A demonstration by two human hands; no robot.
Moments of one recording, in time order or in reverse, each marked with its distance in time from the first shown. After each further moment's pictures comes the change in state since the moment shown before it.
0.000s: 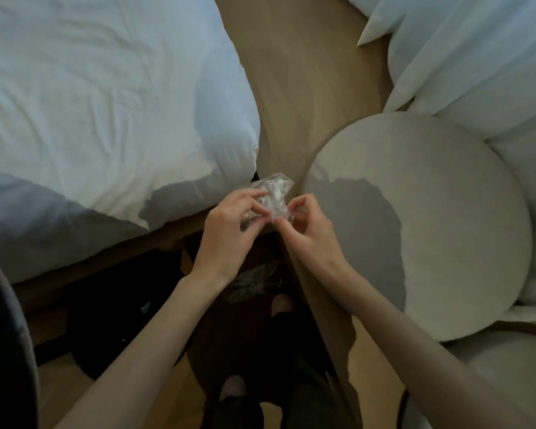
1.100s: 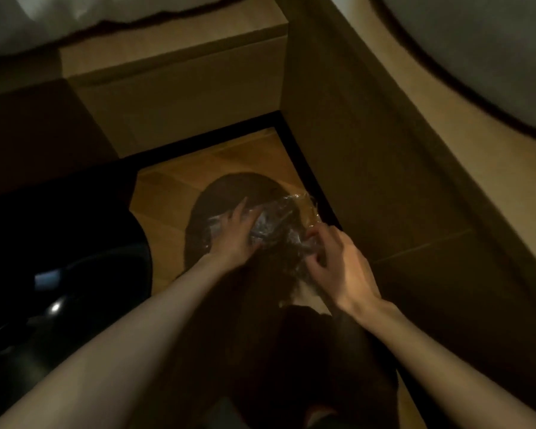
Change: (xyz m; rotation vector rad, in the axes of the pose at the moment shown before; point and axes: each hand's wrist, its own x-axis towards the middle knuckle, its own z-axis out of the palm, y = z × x) left_hand -0.159 -0.458 0.290 0.491 -0.416 -0.173; right_hand -0.066 0.488 0.163 -0.680 0.056 -0.138
